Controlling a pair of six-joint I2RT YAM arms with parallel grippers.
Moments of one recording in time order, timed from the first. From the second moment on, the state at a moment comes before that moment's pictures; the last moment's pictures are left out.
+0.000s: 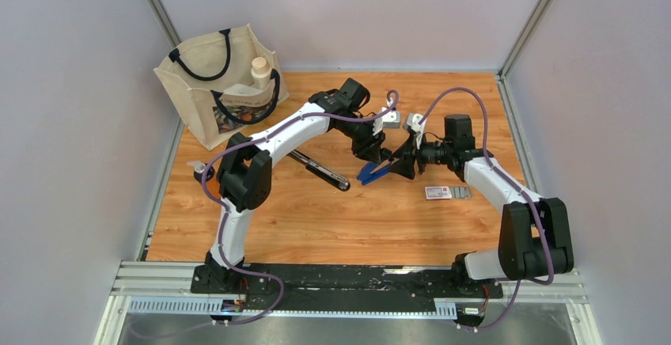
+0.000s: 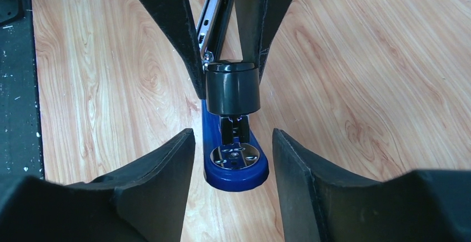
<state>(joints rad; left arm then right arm) -0.71 2.10 1.86 -0.77 0.81 0.62 0.14 1.39 0.80 -0.15 -1.01 -0.53</state>
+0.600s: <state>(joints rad) -0.71 2.10 1.86 -0.78 0.81 0.60 0.16 1.42 0.82 -0.14 -1.00 -0.50</state>
